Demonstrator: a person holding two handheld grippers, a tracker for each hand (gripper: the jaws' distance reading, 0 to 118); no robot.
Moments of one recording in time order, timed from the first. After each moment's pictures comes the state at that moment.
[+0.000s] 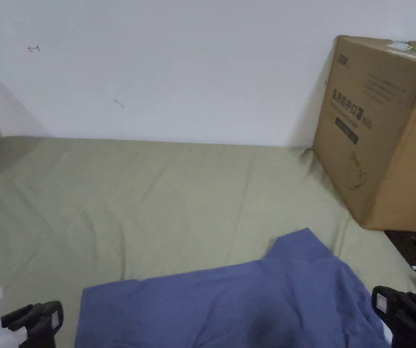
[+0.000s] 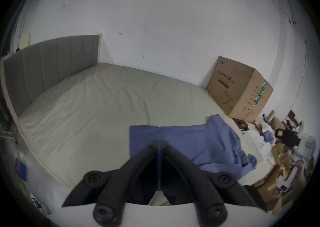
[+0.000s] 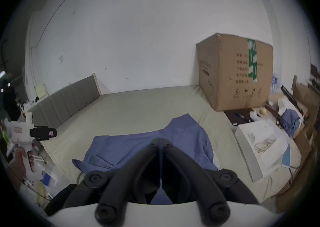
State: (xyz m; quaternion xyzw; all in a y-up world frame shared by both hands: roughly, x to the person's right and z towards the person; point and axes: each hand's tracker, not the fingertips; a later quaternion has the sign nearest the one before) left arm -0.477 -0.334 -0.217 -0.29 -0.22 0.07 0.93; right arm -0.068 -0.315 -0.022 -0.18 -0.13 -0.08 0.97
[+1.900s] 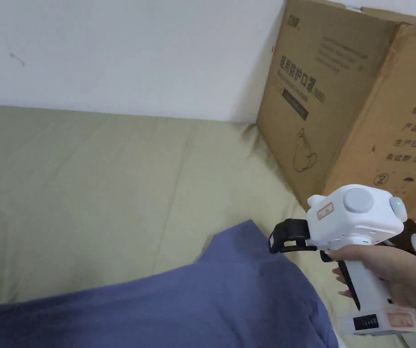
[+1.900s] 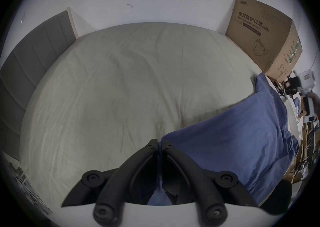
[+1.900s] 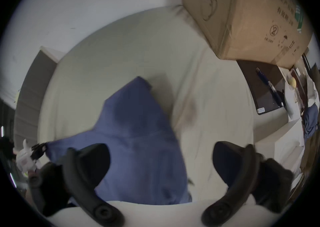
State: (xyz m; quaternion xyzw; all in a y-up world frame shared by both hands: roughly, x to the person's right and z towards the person) left arm -0.382 -0.457 -0.453 -0.46 -0.22 -0.09 0.85; right arm 0.212 -0.441 -0.323 -0.52 -0.17 -0.20 0.81
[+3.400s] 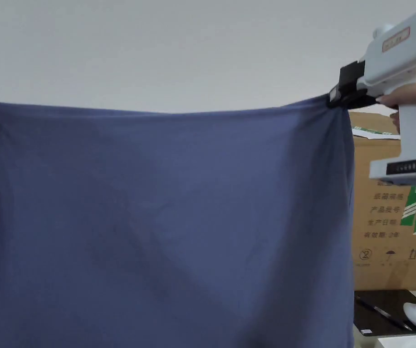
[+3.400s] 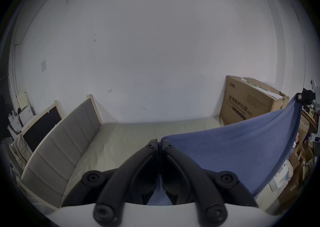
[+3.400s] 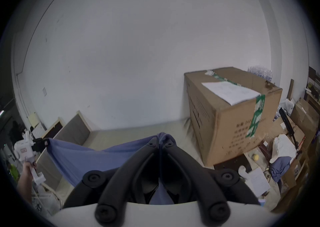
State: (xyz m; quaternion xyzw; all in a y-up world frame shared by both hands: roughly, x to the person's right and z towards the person) left arm -0.365 -0.021 -0.490 -0.19 -0.21 -0.06 0.96; right arm 0.149 0.013 -0.244 -0.17 -0.18 -0.15 0.96
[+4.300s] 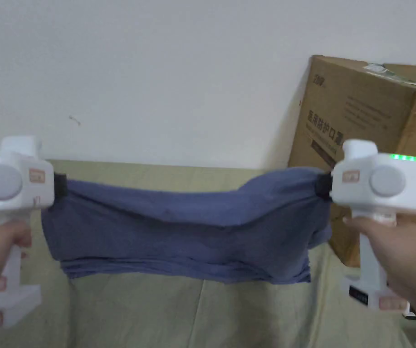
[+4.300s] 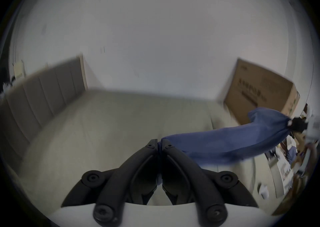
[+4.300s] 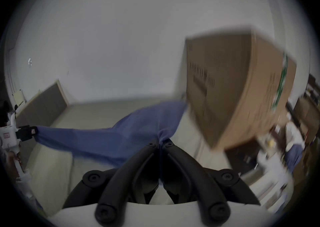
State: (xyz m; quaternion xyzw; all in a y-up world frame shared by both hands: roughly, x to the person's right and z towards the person) left arm -0.318 -0.330 -0.540 -0.30 -0.22 0.02 0.93; right arm 0.133 -0.318 -0.326 -0.28 -0.20 -0.11 0.93
